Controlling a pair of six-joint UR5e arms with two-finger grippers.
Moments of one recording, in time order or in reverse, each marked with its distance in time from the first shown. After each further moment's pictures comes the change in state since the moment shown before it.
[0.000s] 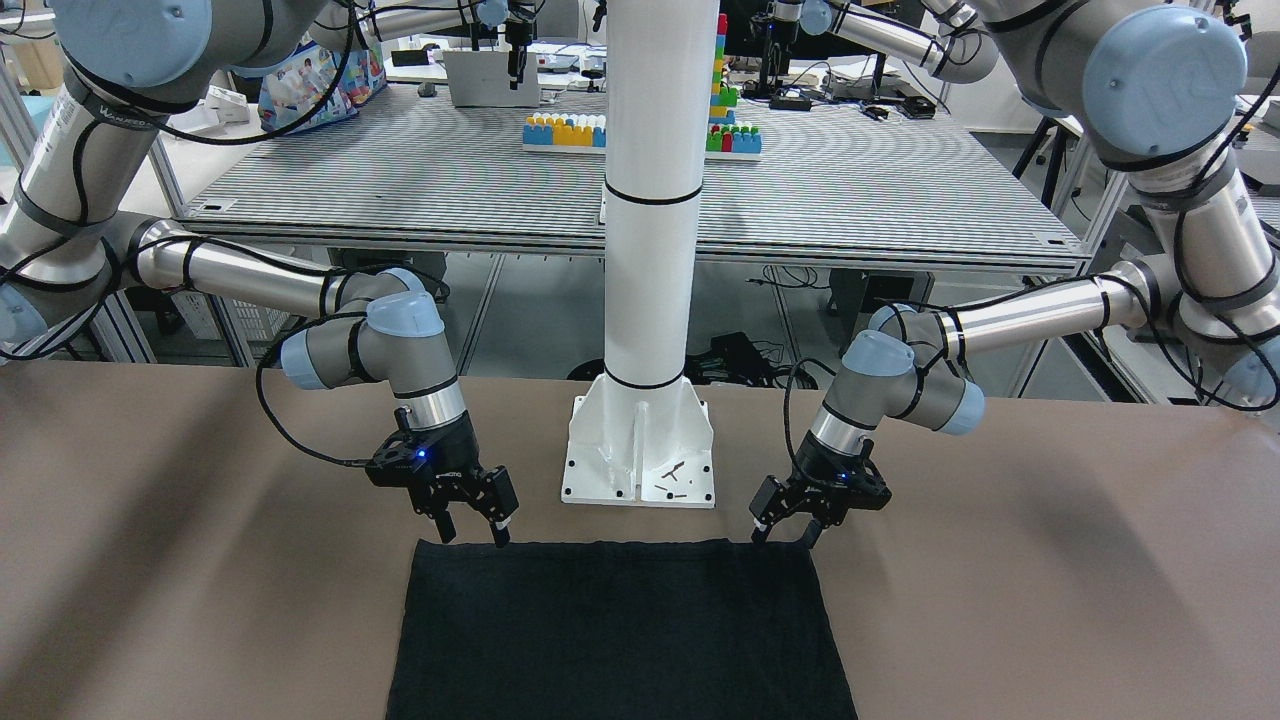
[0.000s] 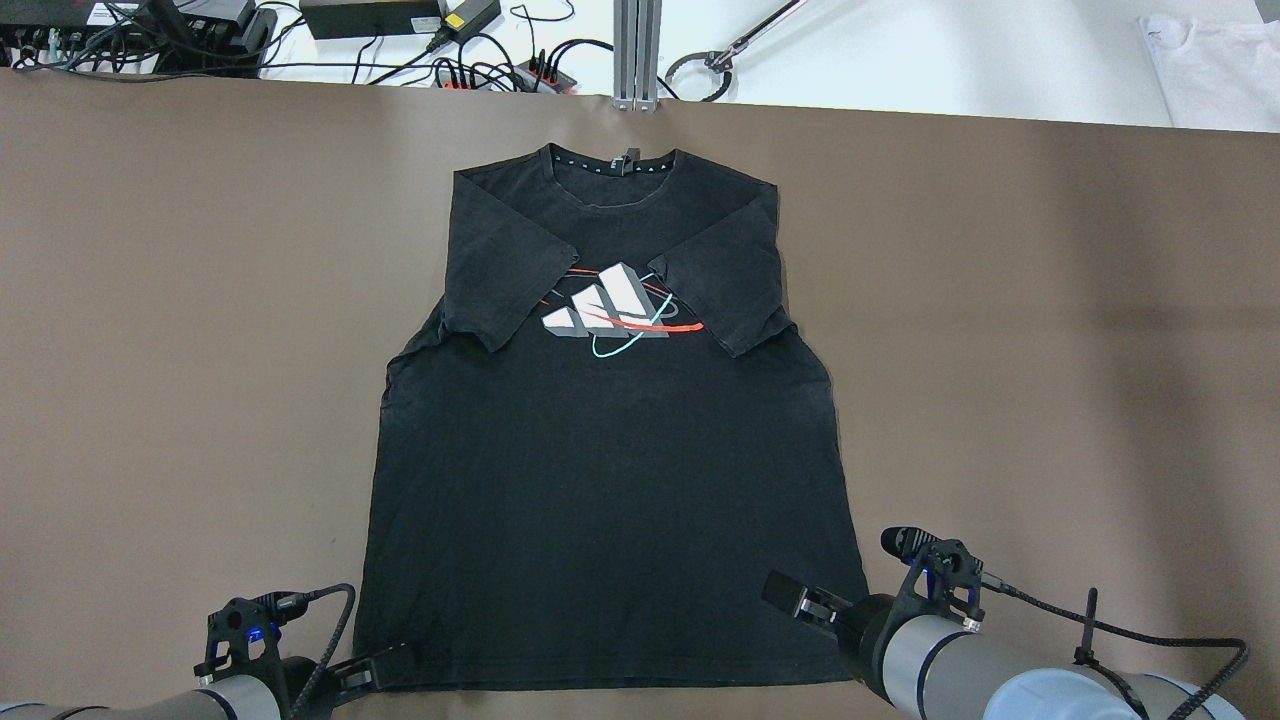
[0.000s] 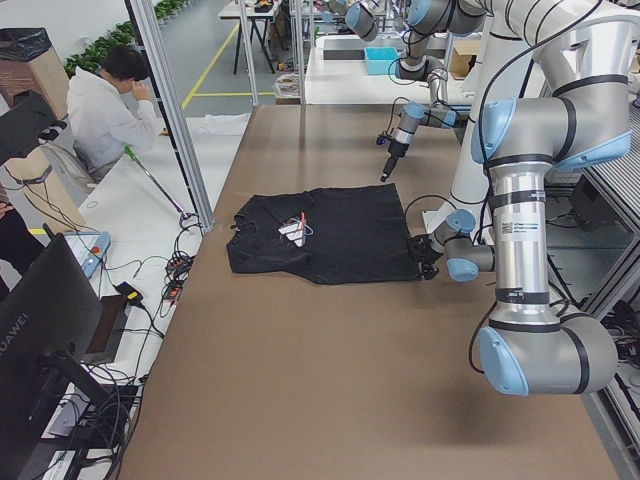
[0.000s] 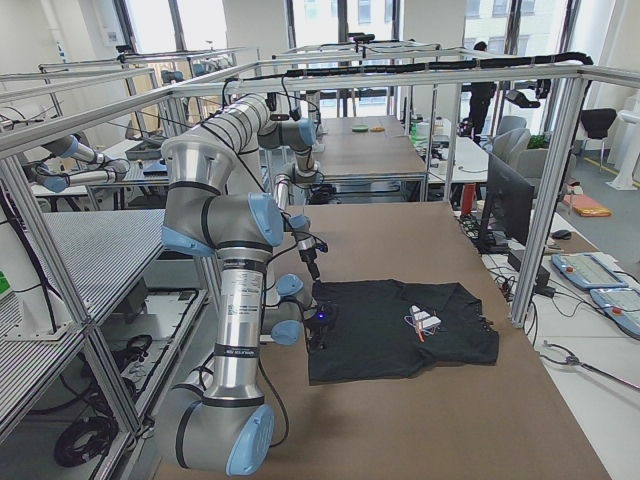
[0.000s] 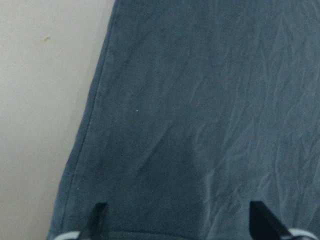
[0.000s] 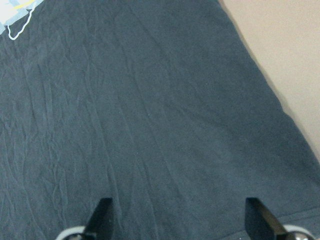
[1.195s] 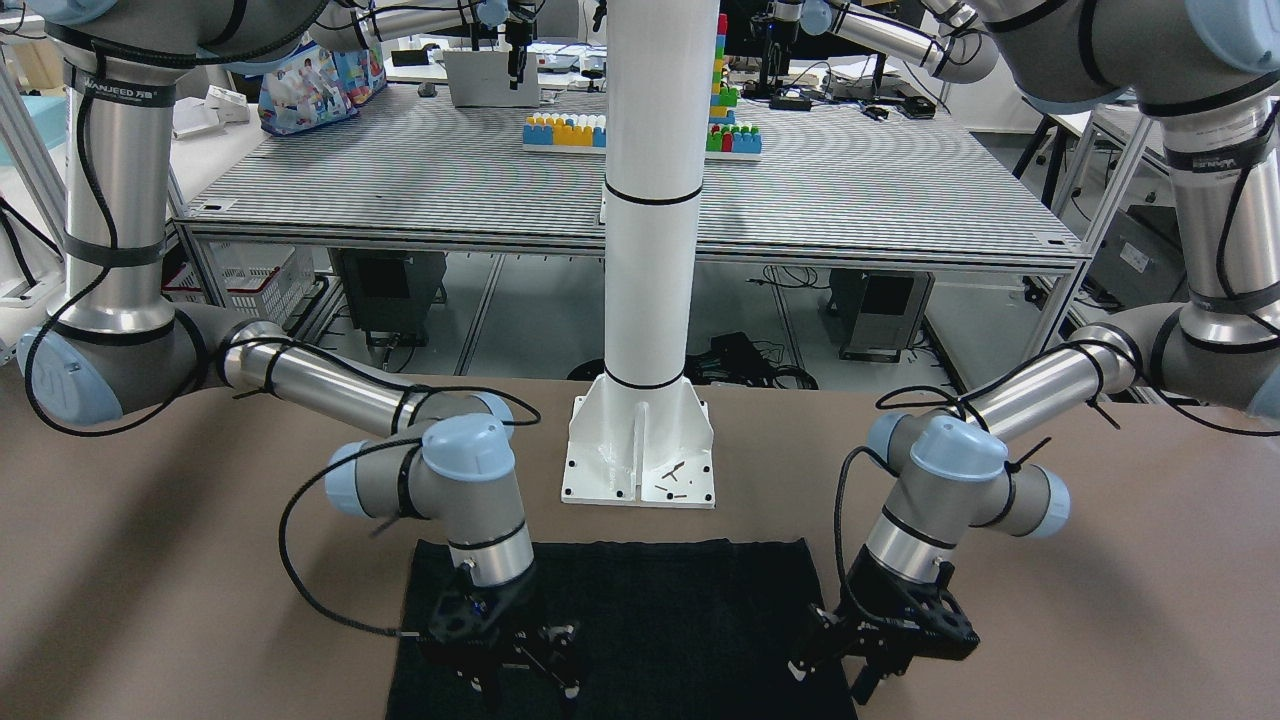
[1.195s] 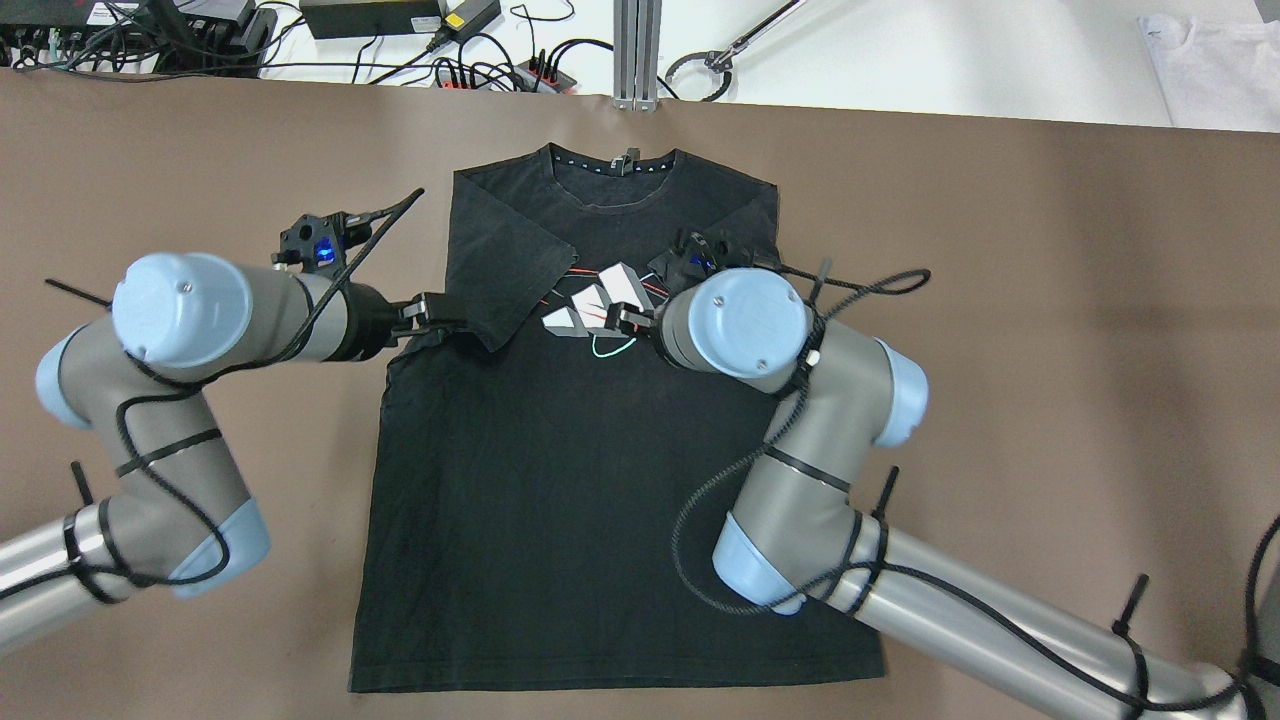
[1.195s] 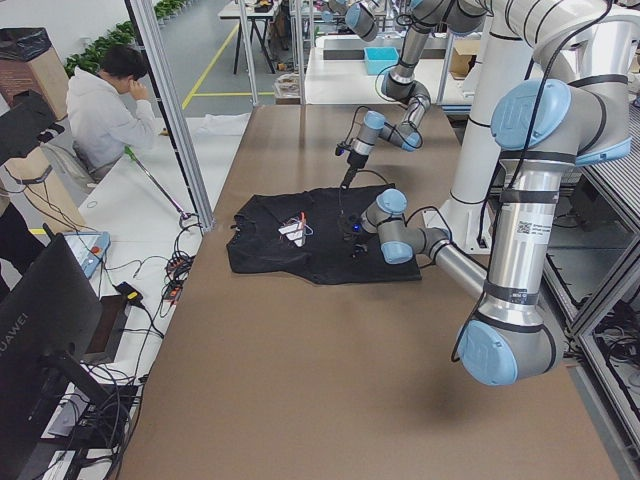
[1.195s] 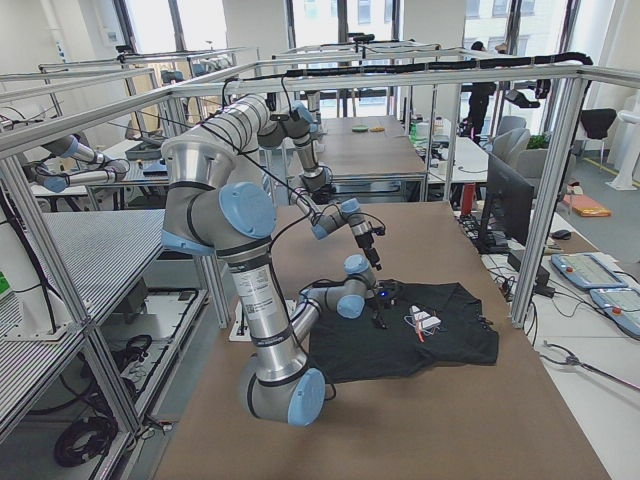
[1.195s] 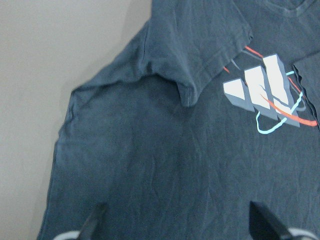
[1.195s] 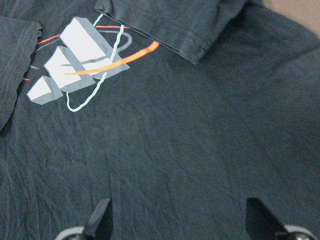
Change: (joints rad) left arm -0.499 -0.253 0.130 0.006 -0.353 0.244; right arm 0.303 0.406 -0.315 -0.097 0.234 -0.248
